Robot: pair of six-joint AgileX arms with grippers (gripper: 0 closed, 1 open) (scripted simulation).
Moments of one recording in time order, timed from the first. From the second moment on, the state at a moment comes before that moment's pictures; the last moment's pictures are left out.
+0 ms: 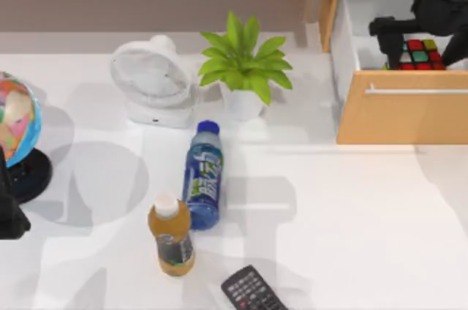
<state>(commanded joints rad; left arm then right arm) 0.00 0.00 0.00 0.00 0.00 0.00 0.13 2.46 2.24 -1.25 0.02 0.10</state>
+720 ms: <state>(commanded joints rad) 0.00 0.00 0.00 0.00 0.00 0.00 0.13 2.46 2.24 -1.25 0.02 0.10</state>
